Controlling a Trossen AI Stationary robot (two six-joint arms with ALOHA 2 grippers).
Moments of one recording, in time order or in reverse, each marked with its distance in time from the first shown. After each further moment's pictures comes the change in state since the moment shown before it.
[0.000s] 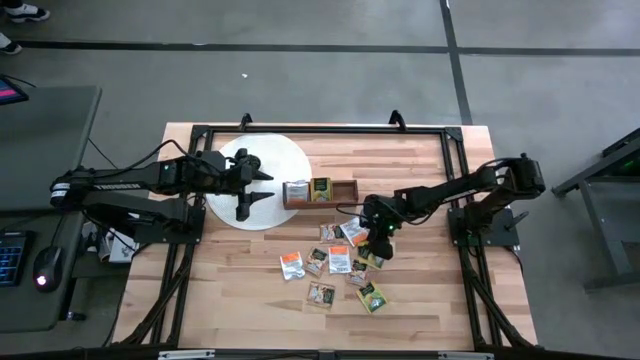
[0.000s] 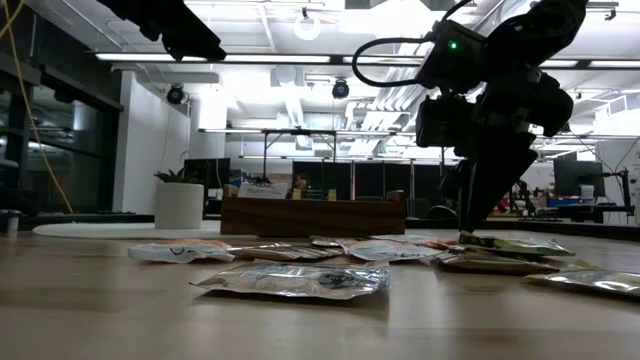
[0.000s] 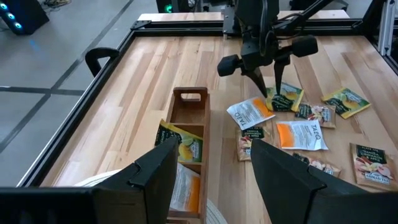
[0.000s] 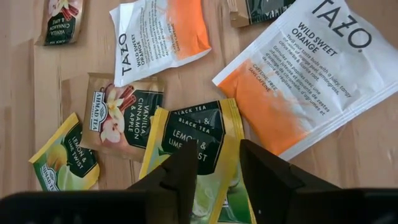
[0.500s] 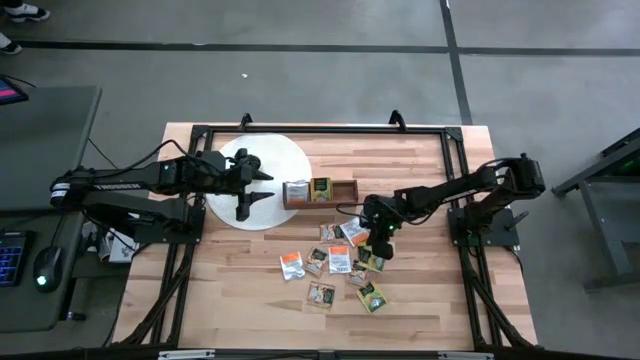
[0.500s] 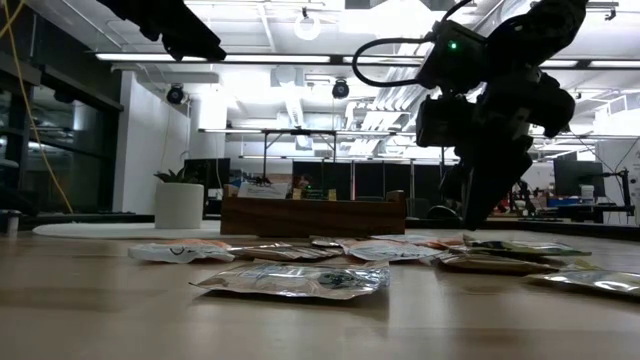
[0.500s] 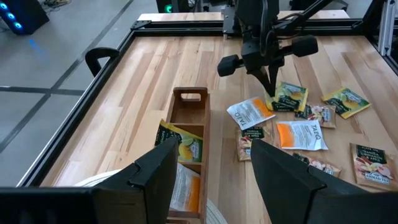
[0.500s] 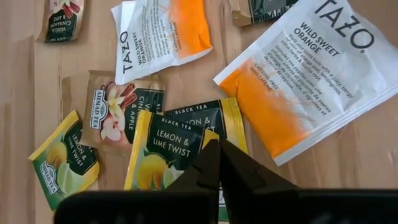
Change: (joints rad) left arm 0.000 0.000 0.000 0.000 0.000 0.000; right arm 0.000 0.000 0.000 -0.001 -0.002 -0.011
